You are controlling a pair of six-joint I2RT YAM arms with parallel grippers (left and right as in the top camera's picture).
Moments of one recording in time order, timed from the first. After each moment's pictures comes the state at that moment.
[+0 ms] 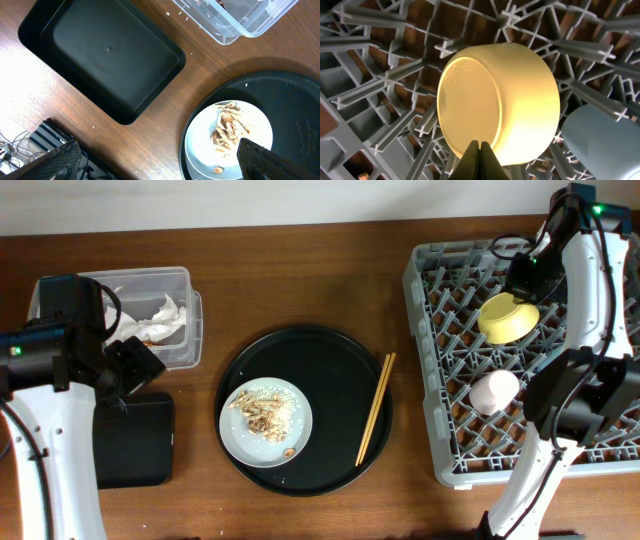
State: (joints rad) left arm 0.15 1.44 1.66 -1.57 -0.16 -0.59; right arm -0.26 2.27 2.29 -1.46 -0.04 0.17
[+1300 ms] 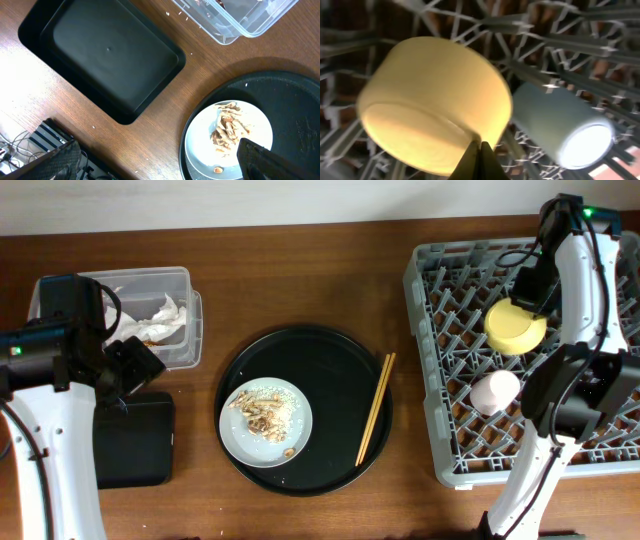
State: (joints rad) left arm 0.15 1.44 1.66 -1.57 -0.16 -0.59; right arm -0.25 2.29 2.27 -1.52 0.23 0.28
